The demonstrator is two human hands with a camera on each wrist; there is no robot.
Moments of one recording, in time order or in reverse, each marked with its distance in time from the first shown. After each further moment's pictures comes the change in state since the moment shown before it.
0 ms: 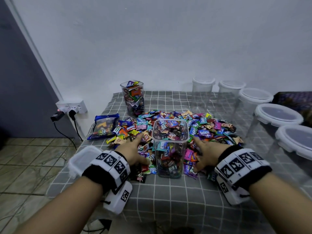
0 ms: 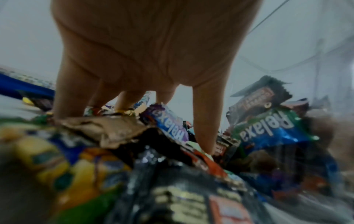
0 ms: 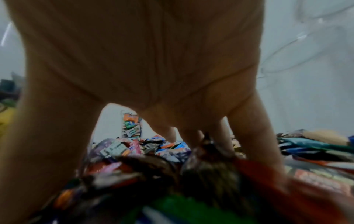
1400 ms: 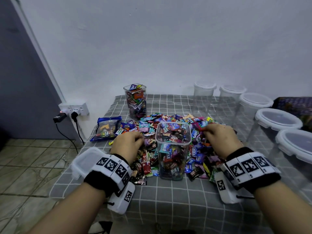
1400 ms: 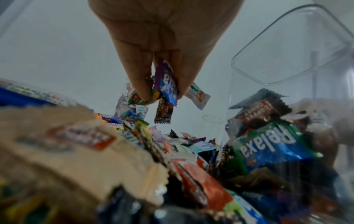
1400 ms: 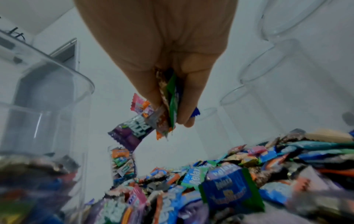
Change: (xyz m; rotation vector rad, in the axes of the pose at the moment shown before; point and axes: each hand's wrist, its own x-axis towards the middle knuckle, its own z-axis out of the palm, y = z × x) left_hand -0.013 -0.002 -0.006 -0.239 0.610 0.183; right_hand -0.013 0.009 -0.015 0.356 0.759 -0.082
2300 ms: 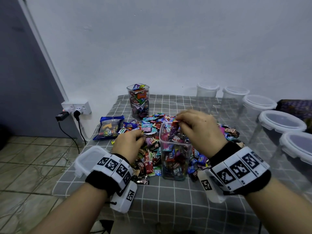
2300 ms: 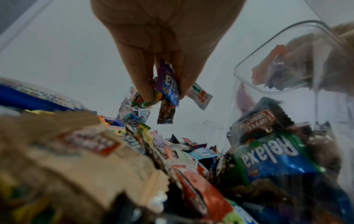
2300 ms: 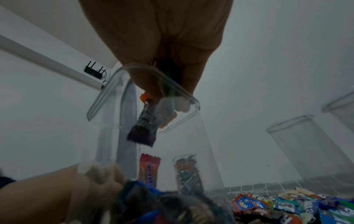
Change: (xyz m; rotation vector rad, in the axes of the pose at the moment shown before) left_hand 0.000 -0.009 0.002 -0.096 0.050 0.011; right_hand -0.010 -0.074 -0.006 0.159 0.285 -0.532
